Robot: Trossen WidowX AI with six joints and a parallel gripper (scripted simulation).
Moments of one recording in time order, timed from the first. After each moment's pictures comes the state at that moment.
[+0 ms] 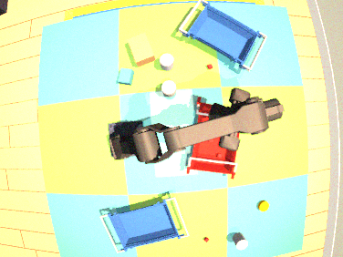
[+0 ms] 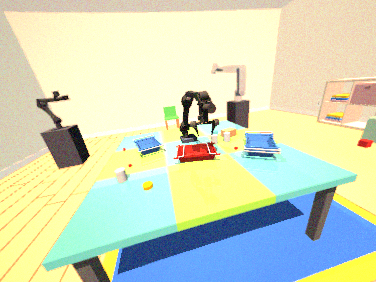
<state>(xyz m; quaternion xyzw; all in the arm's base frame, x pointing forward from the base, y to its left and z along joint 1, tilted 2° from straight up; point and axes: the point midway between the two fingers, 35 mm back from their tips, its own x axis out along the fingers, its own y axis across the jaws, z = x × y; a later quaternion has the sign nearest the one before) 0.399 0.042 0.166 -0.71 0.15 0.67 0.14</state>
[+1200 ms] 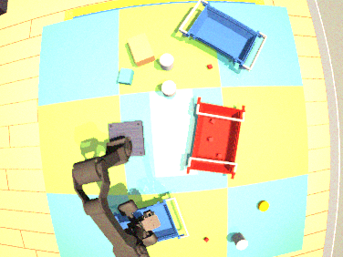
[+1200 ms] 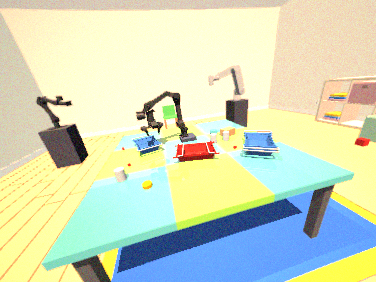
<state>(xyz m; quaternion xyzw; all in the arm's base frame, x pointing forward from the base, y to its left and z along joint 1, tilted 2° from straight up) 0.037 -0.278 0.117 -0.14 0.70 0.10 0.69</state>
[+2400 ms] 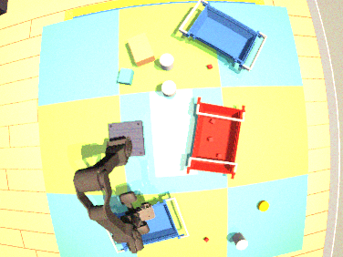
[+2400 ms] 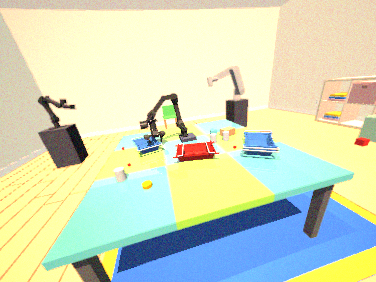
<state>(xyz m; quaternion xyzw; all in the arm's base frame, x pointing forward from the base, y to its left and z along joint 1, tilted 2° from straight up) 0.009 -0.275 0.030 -0.08 0.71 0.05 0.70</state>
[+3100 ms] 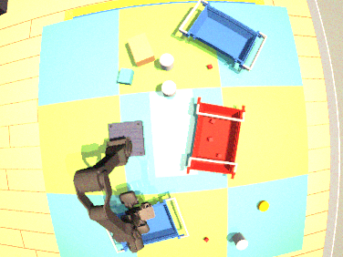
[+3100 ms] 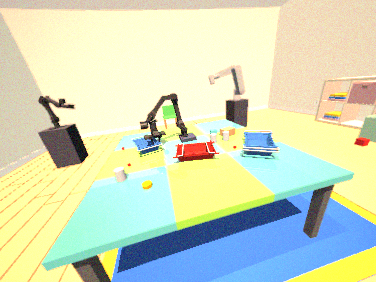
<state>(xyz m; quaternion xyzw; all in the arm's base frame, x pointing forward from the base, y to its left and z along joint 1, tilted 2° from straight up) 0.009 -0.274 0.027 -0.08 0.71 0.05 0.70</state>
